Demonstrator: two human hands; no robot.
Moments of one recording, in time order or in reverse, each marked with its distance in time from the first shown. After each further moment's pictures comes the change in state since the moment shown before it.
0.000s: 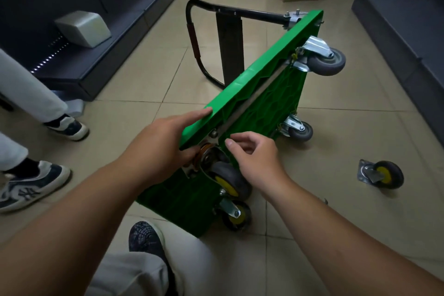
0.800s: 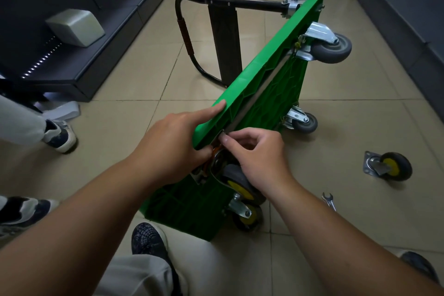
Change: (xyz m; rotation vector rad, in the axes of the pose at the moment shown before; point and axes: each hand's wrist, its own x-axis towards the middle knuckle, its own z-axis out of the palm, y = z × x) left_hand 0.015 0.023 0.005 0.041 -0.060 0.021; right_hand -0.004 -0.012 -0.001 0.077 0.033 -0.102
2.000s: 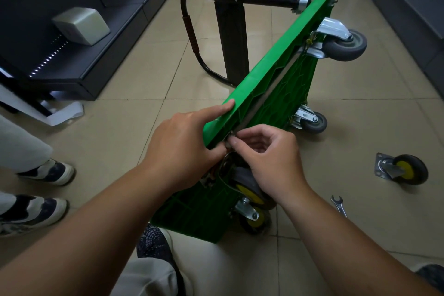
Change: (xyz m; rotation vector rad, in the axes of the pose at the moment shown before) left_hand 0.004 0.008 0.005 0.021 0.103 -0.040; right_hand 0.001 -0.002 -0.002 -0.002 0.019 -0.045
